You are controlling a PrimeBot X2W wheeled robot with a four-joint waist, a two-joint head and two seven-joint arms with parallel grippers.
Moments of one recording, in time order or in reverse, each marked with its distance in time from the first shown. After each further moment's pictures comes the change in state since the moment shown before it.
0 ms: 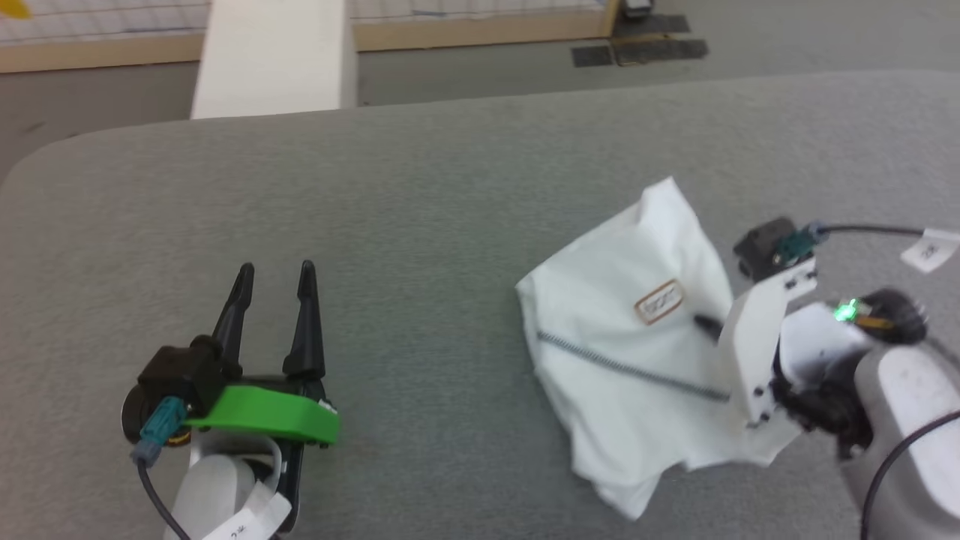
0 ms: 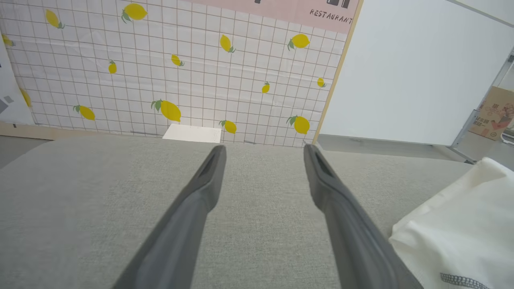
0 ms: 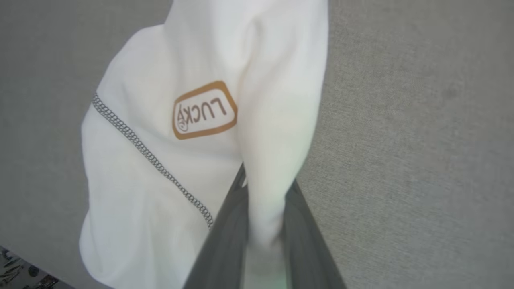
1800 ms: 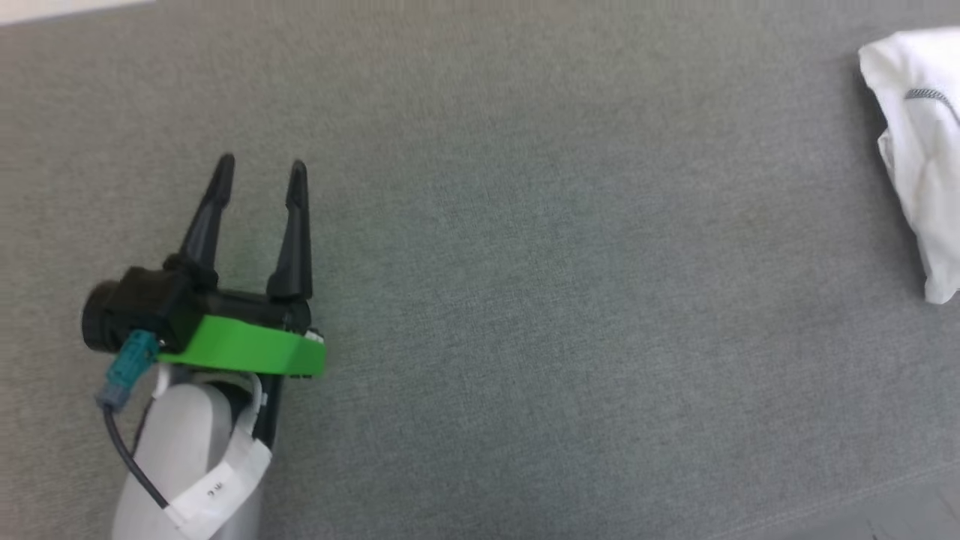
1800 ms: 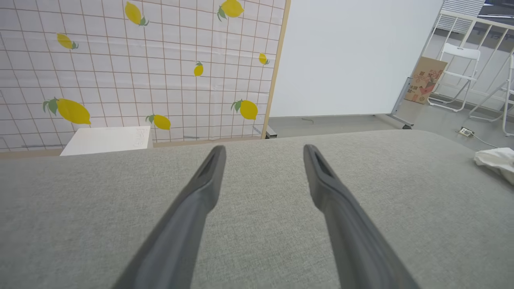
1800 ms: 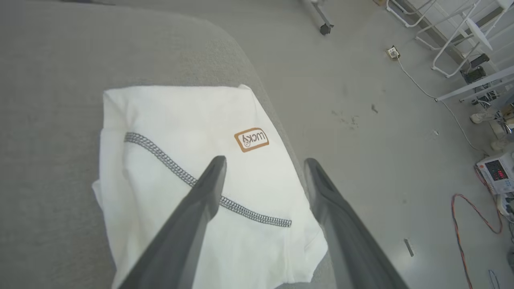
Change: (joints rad) left arm -0.147 0.101 -0.076 -0.119 -0.001 0.011 0.019; right arm -0.392 -0.152 -0.545 0.517 -0.449 0.000 -0.515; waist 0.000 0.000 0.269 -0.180
